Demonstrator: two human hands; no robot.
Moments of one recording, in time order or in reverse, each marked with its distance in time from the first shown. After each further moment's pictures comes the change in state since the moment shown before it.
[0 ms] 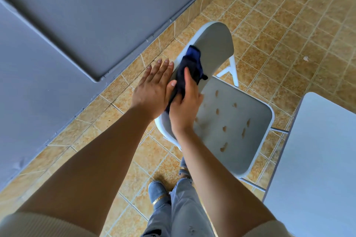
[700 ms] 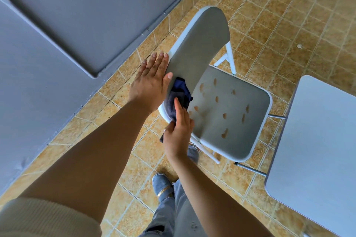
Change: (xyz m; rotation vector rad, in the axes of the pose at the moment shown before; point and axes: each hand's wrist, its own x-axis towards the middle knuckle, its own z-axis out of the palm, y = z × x) left_hand -0.029 -0.005 0.004 -0.060 0.006 -0.005; right_hand -0.121 0.022 -0.012 -0.078 -0.084 0.156
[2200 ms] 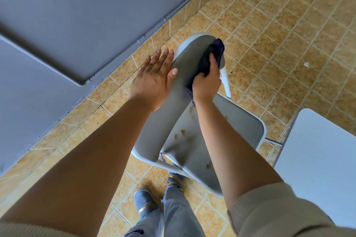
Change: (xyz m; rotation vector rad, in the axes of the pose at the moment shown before) left_hand 0.132 0.042 0.006 -0.021 -0.038 -0.076; right_hand 0.295 0.004 -0.026 0.102 0.070 0.150
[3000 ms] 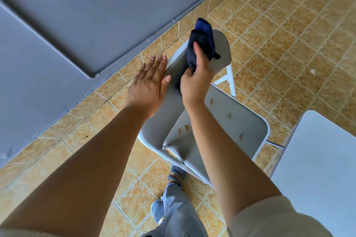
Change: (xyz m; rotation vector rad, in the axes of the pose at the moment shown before) left_hand -0.059 -0.016 0.010 -0.061 0.135 -0.048; right_hand -0.065 -0.034 -0.001 0.066 -0.045 -0.367
